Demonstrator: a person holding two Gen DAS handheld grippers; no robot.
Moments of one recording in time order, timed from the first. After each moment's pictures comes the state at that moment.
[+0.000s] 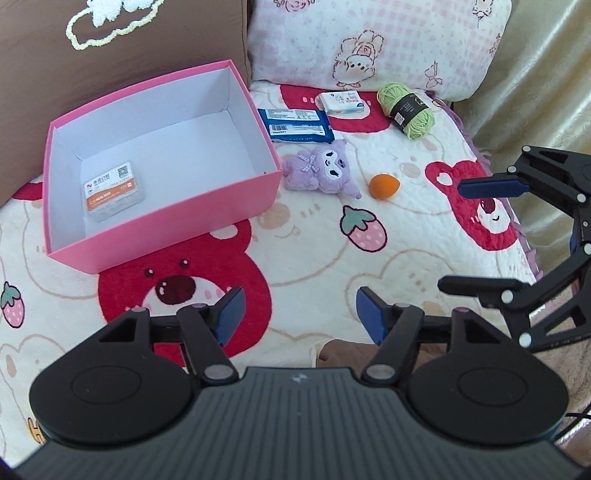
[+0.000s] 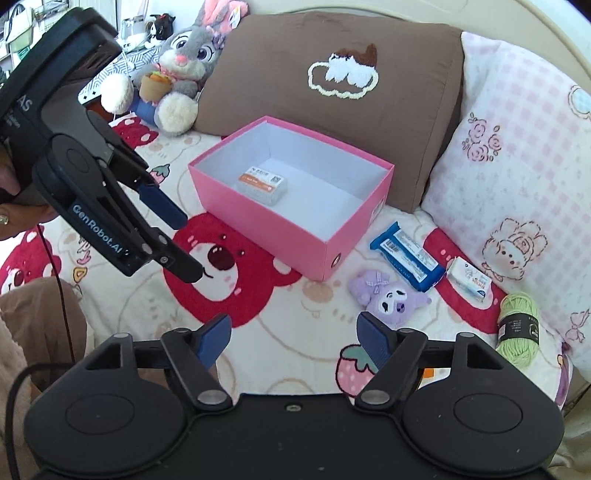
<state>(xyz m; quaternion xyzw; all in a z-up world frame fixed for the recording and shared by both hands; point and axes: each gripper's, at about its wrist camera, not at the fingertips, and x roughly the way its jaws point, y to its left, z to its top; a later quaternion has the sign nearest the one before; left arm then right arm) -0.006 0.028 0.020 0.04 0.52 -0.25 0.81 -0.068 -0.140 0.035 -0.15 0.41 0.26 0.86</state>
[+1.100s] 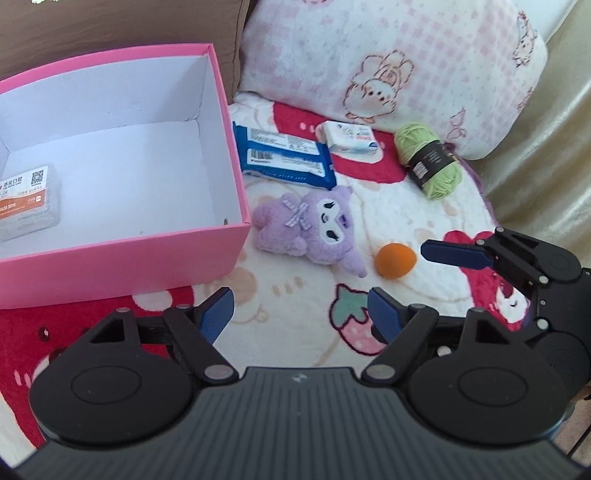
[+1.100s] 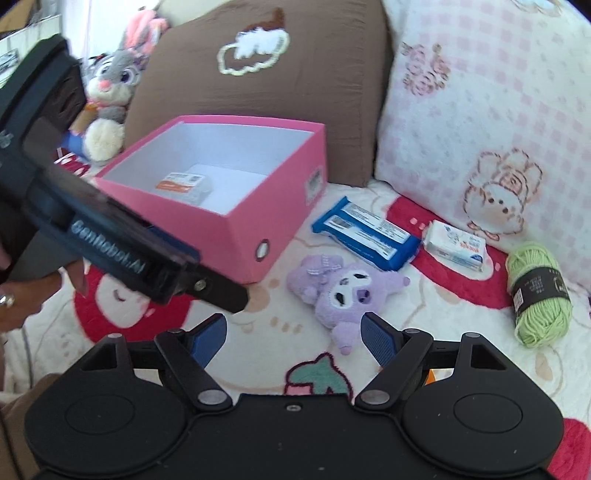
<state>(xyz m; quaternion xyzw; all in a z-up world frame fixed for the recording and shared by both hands) 0.074 -0.031 -0.089 -0.06 0.47 -0.24 0.85 0.007 -0.191 -0.080 -0.07 0.37 0.18 0.91</state>
